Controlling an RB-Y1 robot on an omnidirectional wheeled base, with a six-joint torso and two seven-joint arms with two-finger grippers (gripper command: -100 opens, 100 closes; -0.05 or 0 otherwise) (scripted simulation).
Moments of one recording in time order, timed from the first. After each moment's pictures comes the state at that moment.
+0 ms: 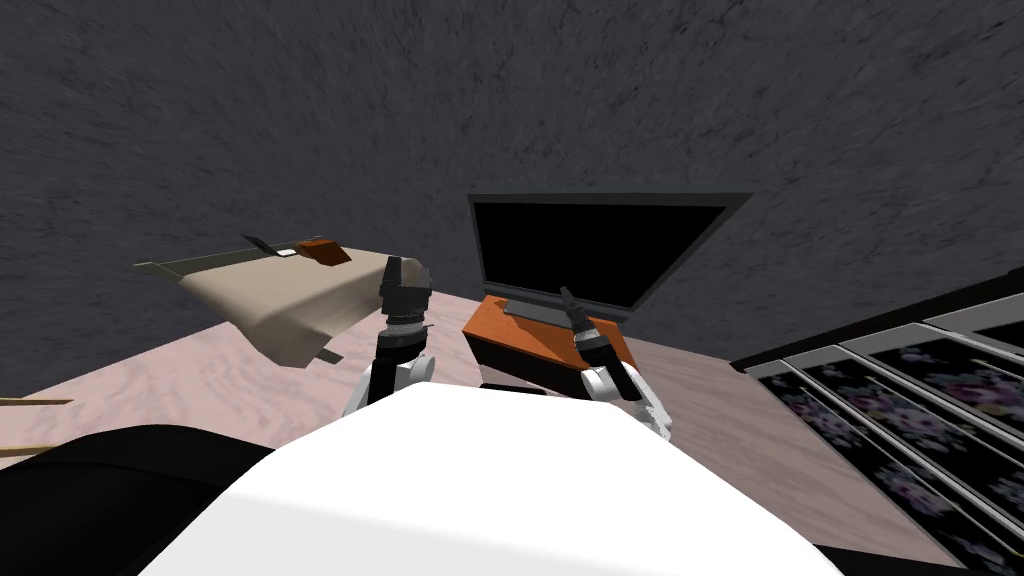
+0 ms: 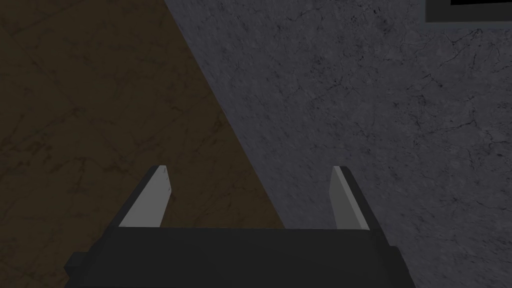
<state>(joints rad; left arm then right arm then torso) 0.48 0.05 0.06 -2.35 -0.10 -0.53 0.11 0.32 -0.39 0.21 -2.13 -0.06 -0.17 0.35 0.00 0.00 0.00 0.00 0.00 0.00</state>
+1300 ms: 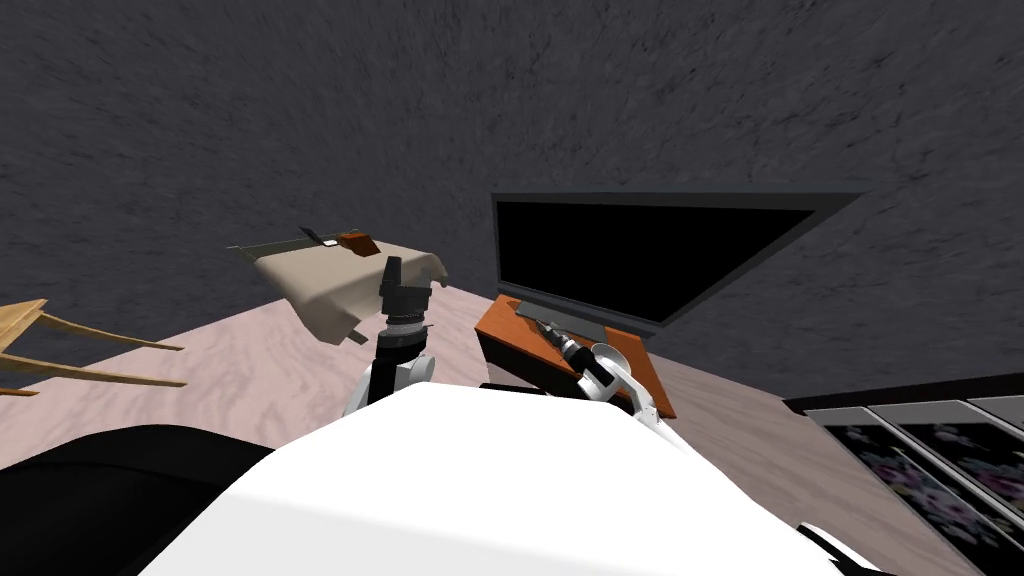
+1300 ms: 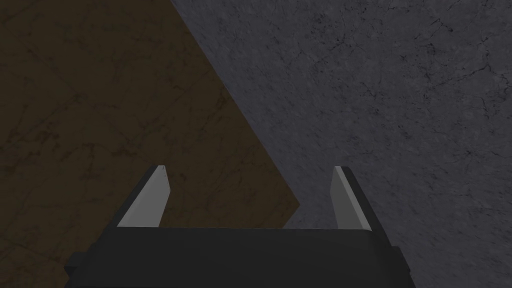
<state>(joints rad) 0.48 0.05 0.06 -2.35 -0.10 -0.53 0.11 0.17 -0.67 0.49 -1.93 -0.08 0.13 0.63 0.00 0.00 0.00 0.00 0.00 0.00</state>
